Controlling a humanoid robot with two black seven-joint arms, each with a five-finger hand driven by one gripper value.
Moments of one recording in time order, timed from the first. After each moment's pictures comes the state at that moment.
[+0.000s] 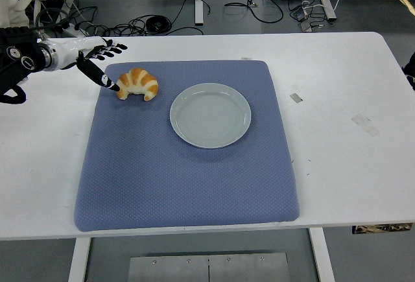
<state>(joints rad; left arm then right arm) -1.21 0.39 -0.11 -0.58 0.89 -0.32 -0.08 -0.09 0.00 0.10 0.12 -0.10 -0.06 0.22</state>
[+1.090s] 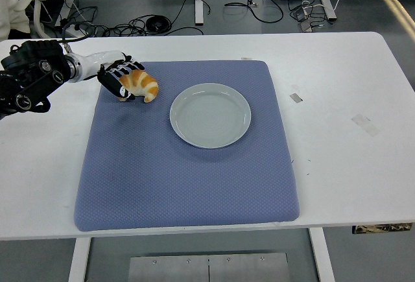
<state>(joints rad) -1.20 0.28 -0.06 -0.50 0.93 -0.29 -0.08 -0.09 0.00 0.10 0.12 -0.10 -0.06 0.22</state>
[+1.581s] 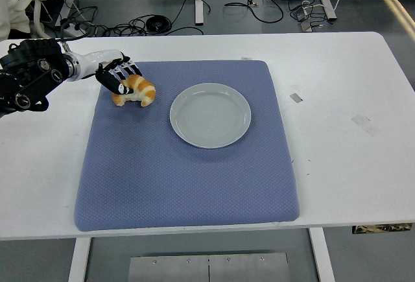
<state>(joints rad) -1.20 0.29 -0.06 -0.49 0.94 -0.29 -0.08 -0.09 0.00 0.10 0.12 -0.10 -0.06 0.22</state>
